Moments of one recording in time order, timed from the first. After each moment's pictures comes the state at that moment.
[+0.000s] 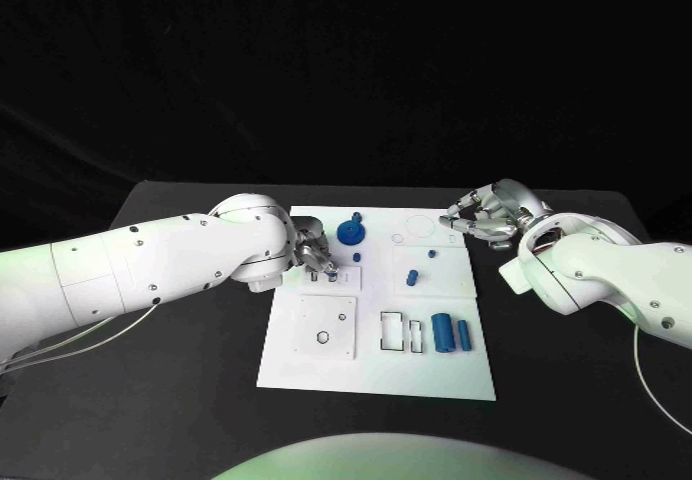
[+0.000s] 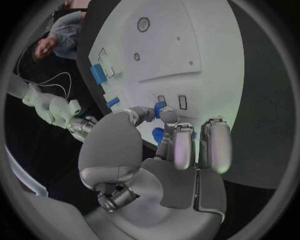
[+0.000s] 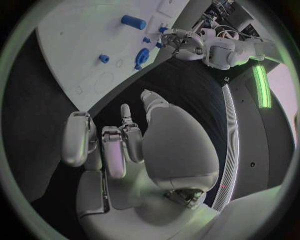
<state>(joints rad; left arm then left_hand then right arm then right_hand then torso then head) 1.25 -0.70 -0.07 1.48 -1.10 0.09 -0.60 1.14 -0.19 0.60 0.24 0.59 0.75 0.05 0.85 0.95 1.22 -0.04 1.05 0.83 1.47 -0.09 1.50 1.31 0.06 1.46 0.02 1.43 1.31 1.27 -0.91 -0.15 1.63 -0.87 -0.60 -0.24 1.33 -0.17 0.17 0.29 0.33 0.89 0.13 0.29 0.40 1.43 0.05 1.44 1.31 1.46 -0.01 1.56 1.31 0.07 1.42 0.09 1.22 1.31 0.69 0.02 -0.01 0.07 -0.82</state>
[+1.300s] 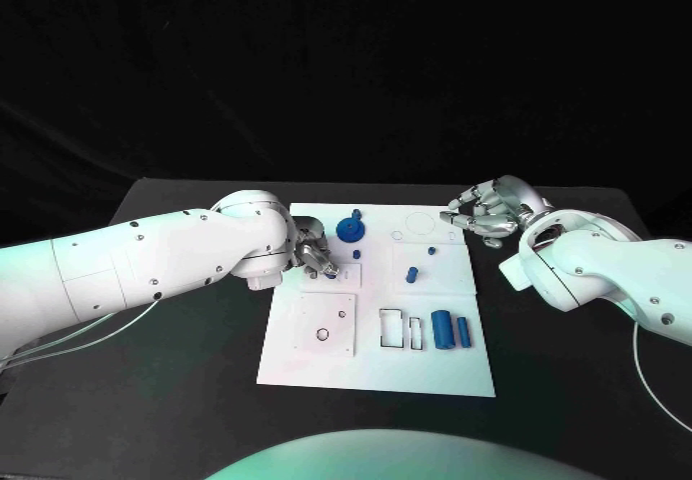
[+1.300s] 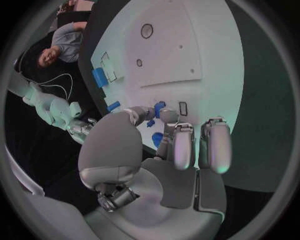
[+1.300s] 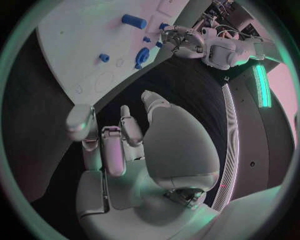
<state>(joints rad) 1.25 -0.69 -0.07 1.47 -1.07 0.14 -0.61 1.14 -0.19 0.60 0.24 0.58 0.76 0.05 0.85 0.95 1.22 -0.03 1.05 0.83 1.47 -0.09 1.50 1.31 0.06 1.46 0.02 1.43 1.31 1.27 -0.91 -0.15 1.62 -0.86 -0.60 -0.23 1.31 -0.18 0.21 0.29 0.34 0.84 0.13 0.31 0.42 1.22 0.05 1.22 1.13 1.46 -0.01 1.47 1.31 0.12 1.30 0.09 0.97 1.20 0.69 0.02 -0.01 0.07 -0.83</state>
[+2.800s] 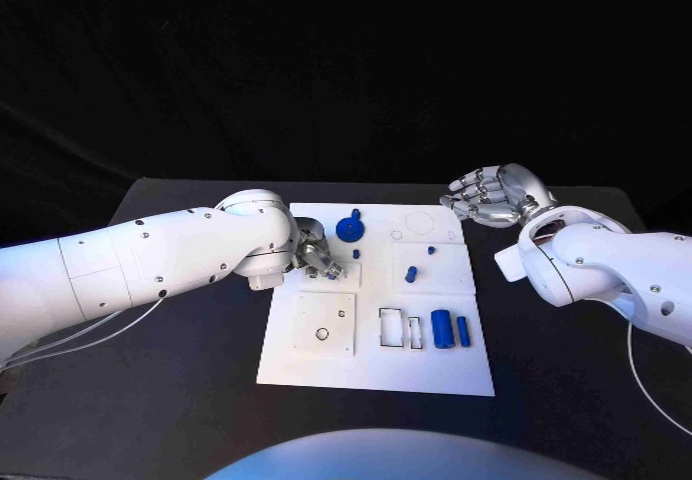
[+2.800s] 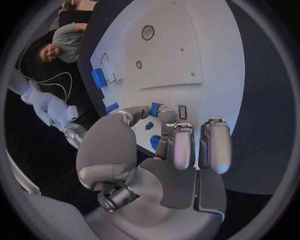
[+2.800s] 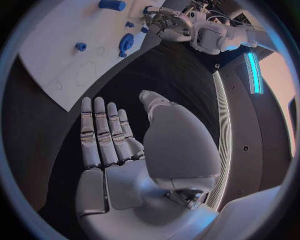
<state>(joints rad) 1.25 -0.67 -0.07 1.45 -1.05 0.16 -0.64 1.00 -0.21 0.57 0.23 0.51 0.81 0.02 0.82 0.92 1.24 -0.05 1.05 0.83 1.47 -0.09 1.50 1.31 0.06 1.46 0.02 1.43 1.31 1.27 -0.90 -0.15 1.61 -0.71 -0.67 -0.05 1.33 -0.20 0.26 0.28 0.34 0.68 0.19 0.45 0.32 0.87 0.19 0.38 0.11 0.96 0.15 0.20 0.41 0.18 0.90 0.26 0.07 0.38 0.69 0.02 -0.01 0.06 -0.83</state>
